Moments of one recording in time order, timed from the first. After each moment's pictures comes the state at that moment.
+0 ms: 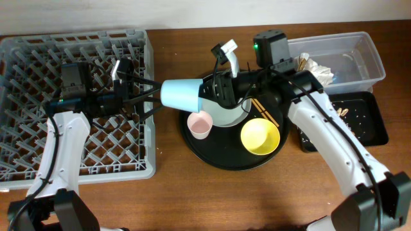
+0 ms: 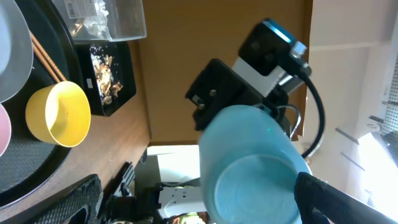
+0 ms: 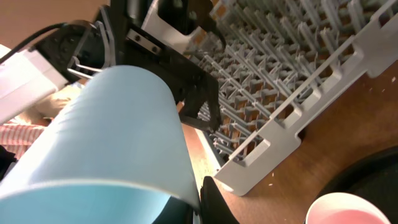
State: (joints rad) left arm 0.13 1.60 1.24 -0.69 1.55 -0.43; right arm 0.36 1.66 1.48 -0.53 -1.06 0.18
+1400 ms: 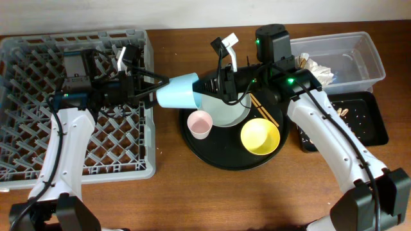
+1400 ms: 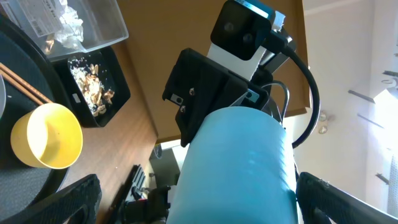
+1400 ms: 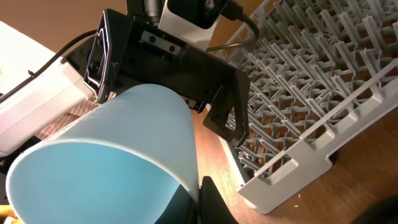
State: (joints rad) left arm 0.08 1.60 1.31 -0.53 1.57 -0.48; right arm 0.34 1.67 1.48 -0.38 -1.19 0.29
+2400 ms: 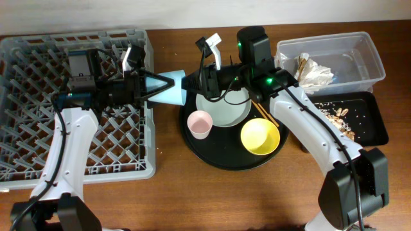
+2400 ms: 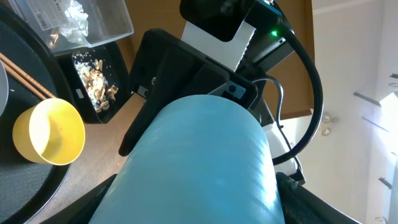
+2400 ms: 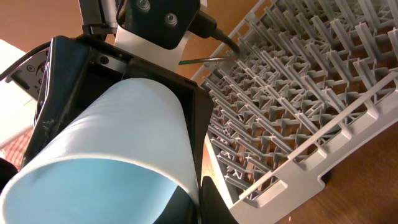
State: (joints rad) left arm 0.05 1.60 1.31 -0.53 1.54 -0.50; right arm 0.40 1.79 1.48 -0.18 -1.12 0.38
